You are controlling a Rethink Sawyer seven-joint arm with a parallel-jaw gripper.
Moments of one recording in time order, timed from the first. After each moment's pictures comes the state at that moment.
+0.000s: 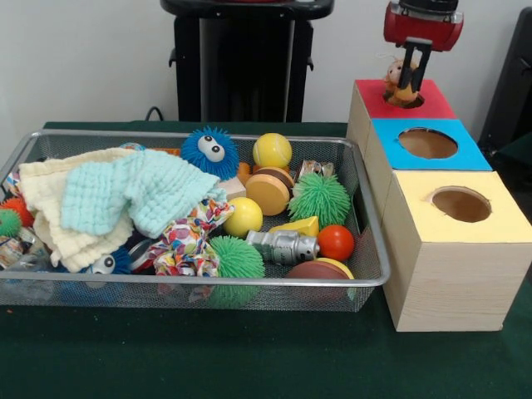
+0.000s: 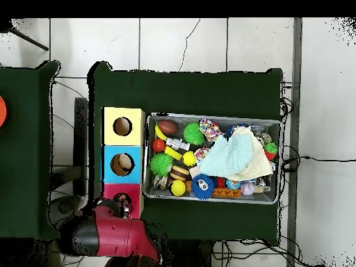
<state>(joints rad) 0.32 -0.81 -0.22 2.08 0.26 0.29 1.88</state>
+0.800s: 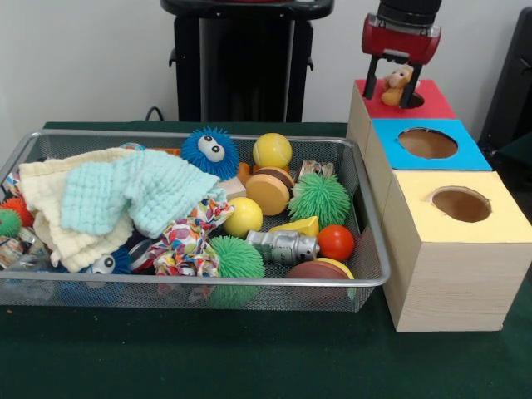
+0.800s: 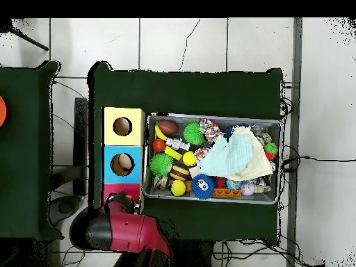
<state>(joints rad) 0.27 -0.77 -0.22 2.08 0.24 0.23 1.88</state>
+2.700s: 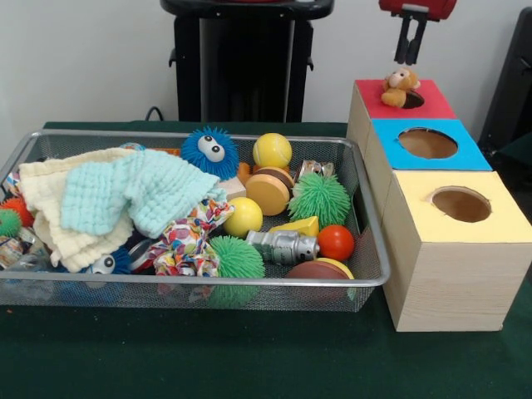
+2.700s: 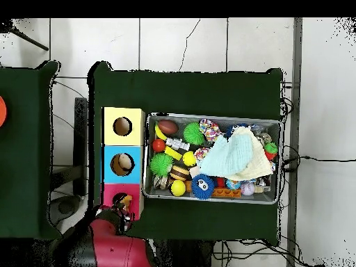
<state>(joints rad) 0.36 -0.92 -0.28 2.15 0.24 0.25 1.88</state>
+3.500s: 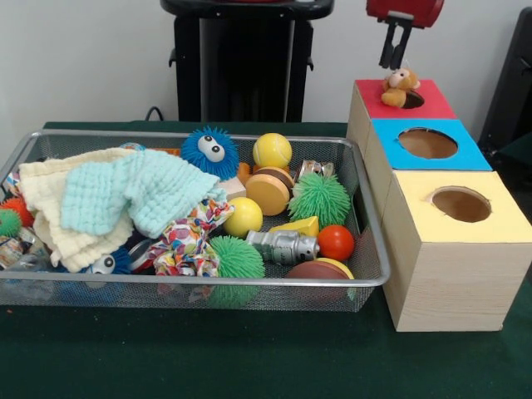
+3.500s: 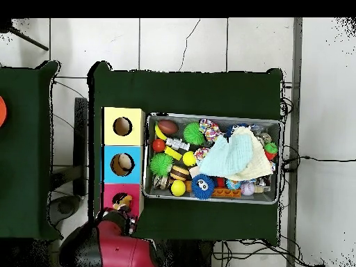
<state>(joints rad) 0.36 -0.87 -0.30 2.16 0.24 0.25 1.88</state>
